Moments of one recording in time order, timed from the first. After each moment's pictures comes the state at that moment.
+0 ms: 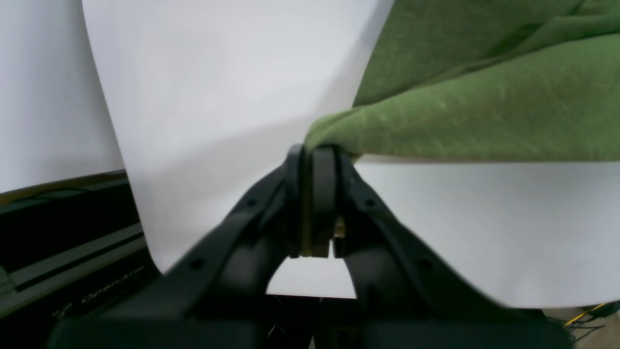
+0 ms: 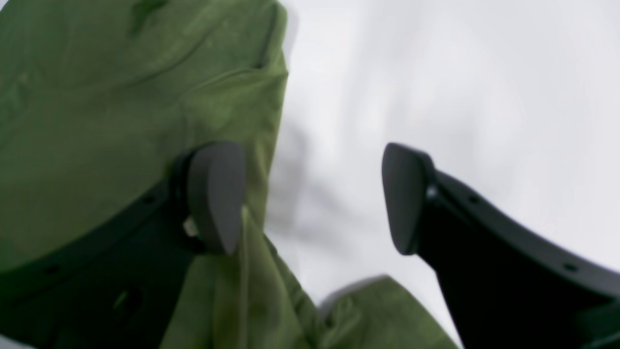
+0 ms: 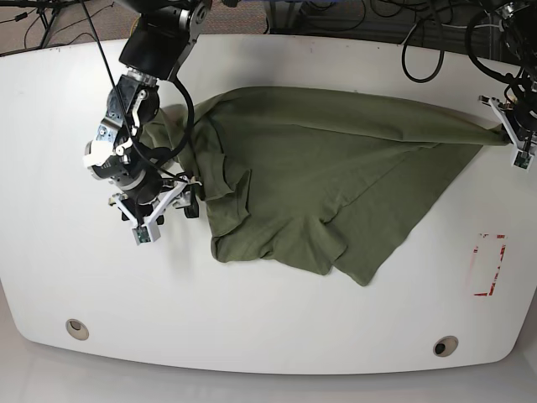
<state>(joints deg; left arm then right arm) 15.5 -22.2 -38.7 106.8 -14.3 -42.3 63.6 9.5 -2.4 25.4 88.3 7.6 38.9 -52.9</state>
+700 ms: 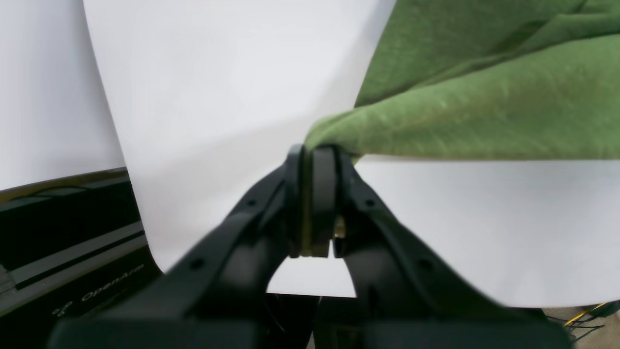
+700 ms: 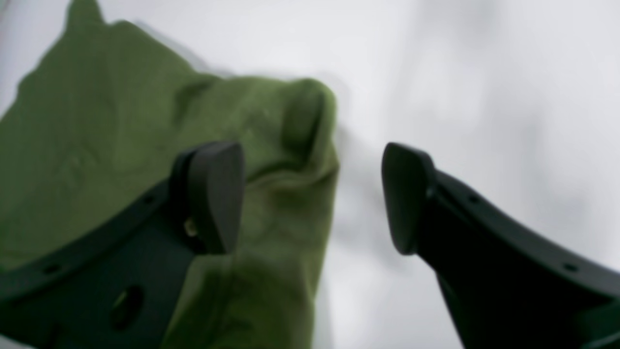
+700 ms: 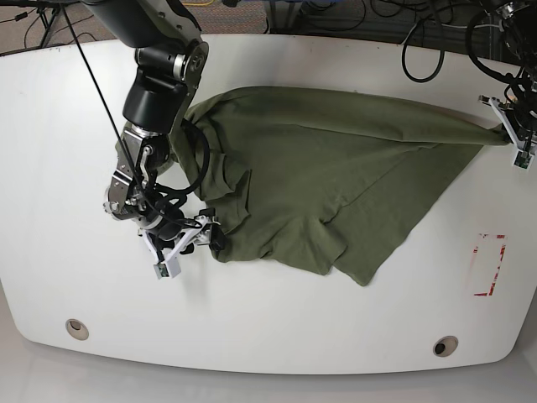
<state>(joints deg) 15.5 -22.2 -38.6 106.8 -14.3 -42.3 63.7 23.5 -2.2 25.5 63.9 7.9 38.9 -46.2</state>
